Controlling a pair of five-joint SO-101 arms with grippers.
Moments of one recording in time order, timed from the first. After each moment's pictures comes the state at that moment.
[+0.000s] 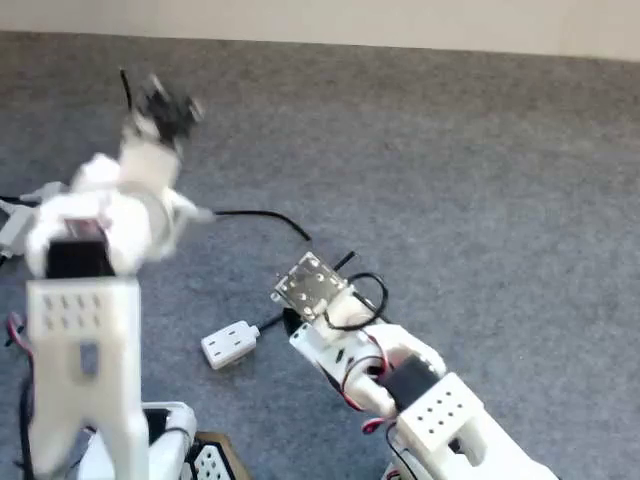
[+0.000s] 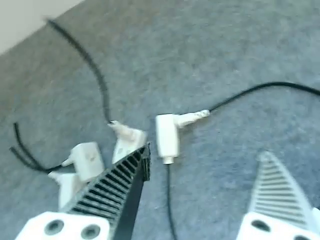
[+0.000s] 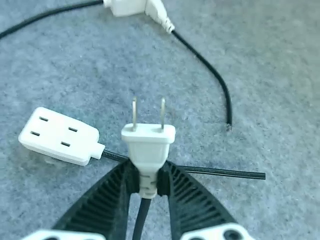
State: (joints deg) left arm -9.1 -41.4 27.7 65.1 -24.7; right arm -45.5 -62.0 77.1 32.0 13.9
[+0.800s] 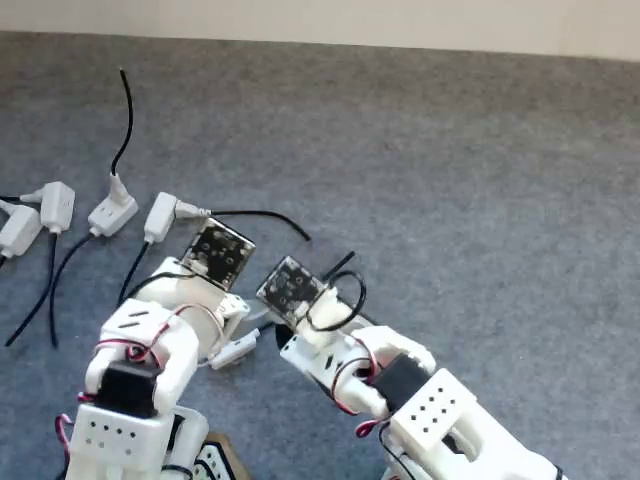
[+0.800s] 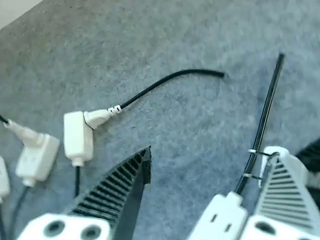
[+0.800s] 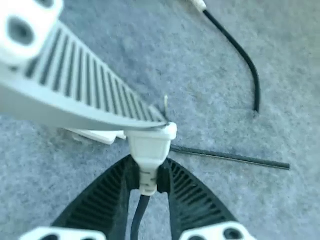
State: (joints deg) left arm 7.0 -81.9 71.1 58.2 -17.0; right arm -50.5 -59.3 71.8 39.1 12.1
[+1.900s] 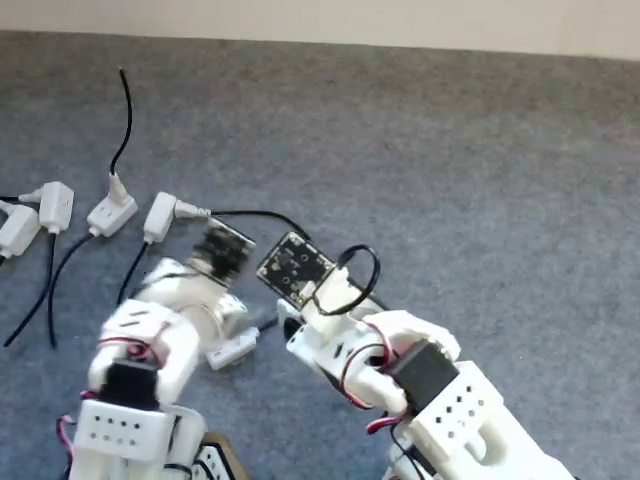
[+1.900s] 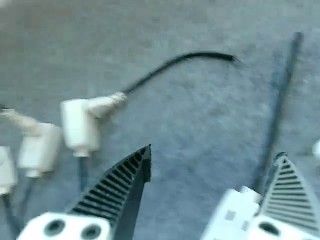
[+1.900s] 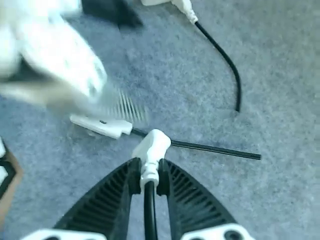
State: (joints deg) left arm 2.3 -81.3 74.1 54.0 -17.5; right arm -49.1 -58.4 51.0 62.8 13.2
